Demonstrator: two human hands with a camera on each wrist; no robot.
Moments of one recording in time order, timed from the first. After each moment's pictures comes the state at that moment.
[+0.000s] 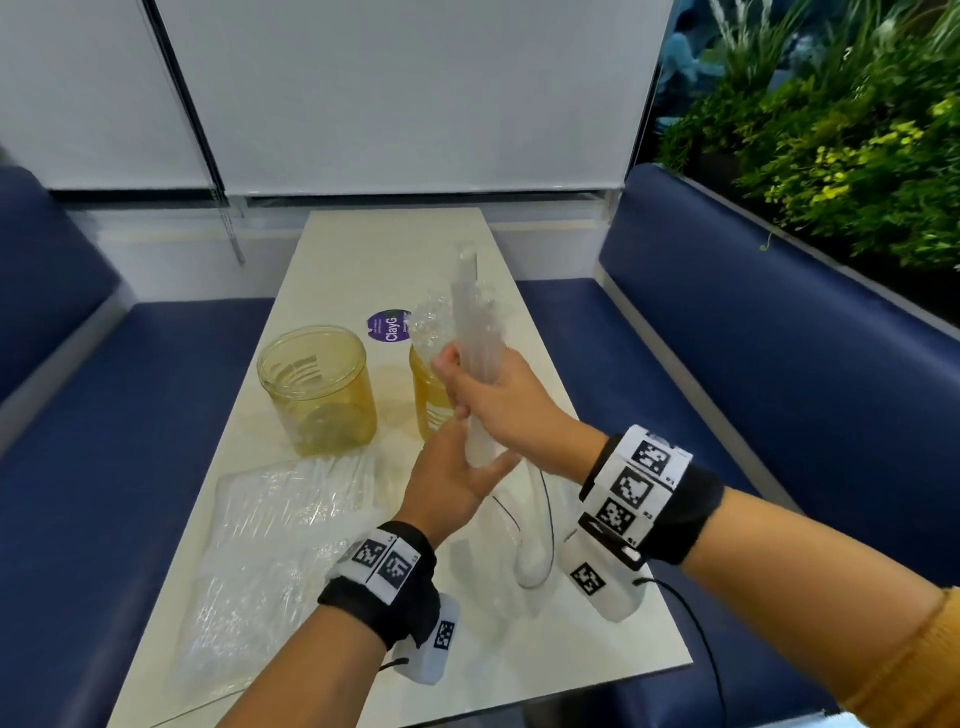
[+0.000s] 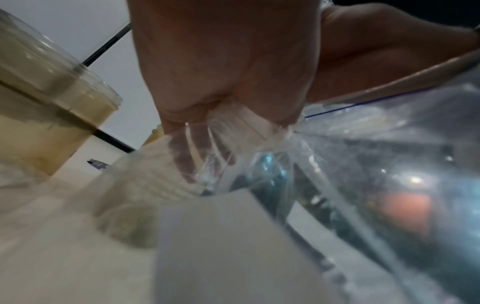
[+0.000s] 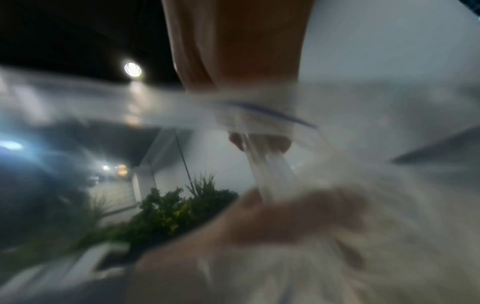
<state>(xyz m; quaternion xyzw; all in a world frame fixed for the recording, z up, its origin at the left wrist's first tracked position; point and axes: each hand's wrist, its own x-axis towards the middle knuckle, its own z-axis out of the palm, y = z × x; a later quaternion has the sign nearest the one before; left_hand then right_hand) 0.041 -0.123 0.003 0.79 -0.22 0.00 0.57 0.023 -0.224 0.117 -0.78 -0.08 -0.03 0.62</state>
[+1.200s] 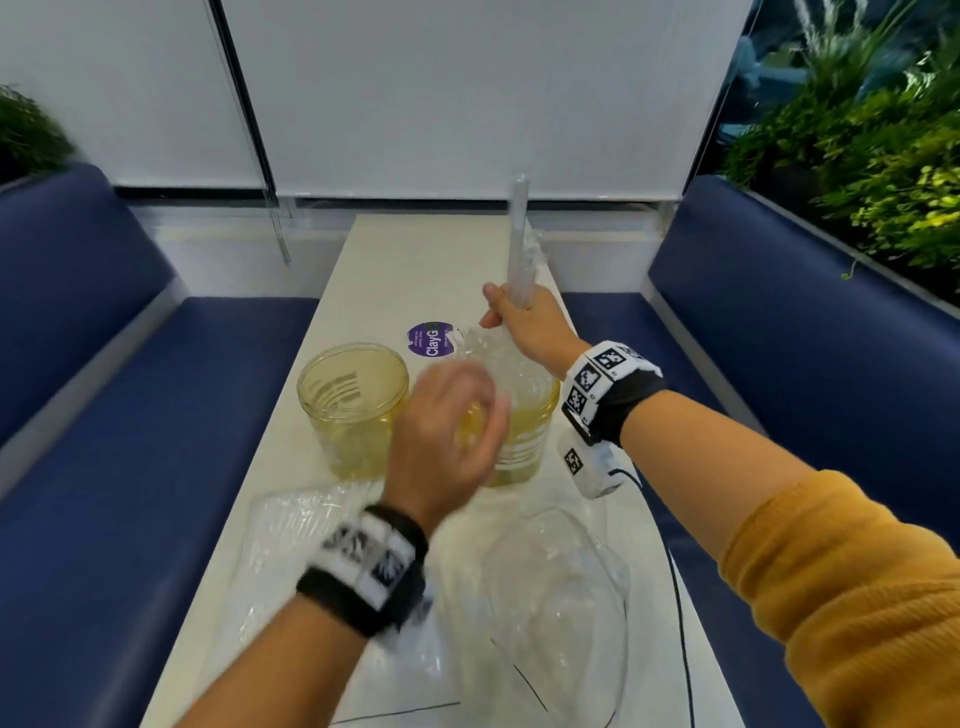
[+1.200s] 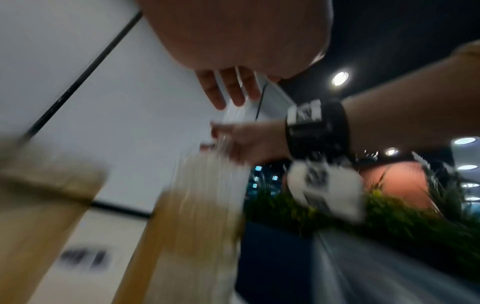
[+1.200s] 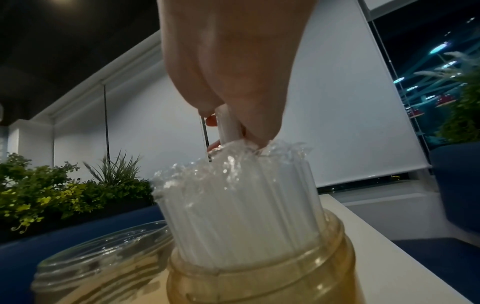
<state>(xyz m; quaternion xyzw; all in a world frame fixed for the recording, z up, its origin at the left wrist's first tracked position) 0.082 -0.087 0.067 0.77 -0.30 0.35 0.43 0.217 -0.246 0.094 -0.83 -0.01 -0.09 0.54</state>
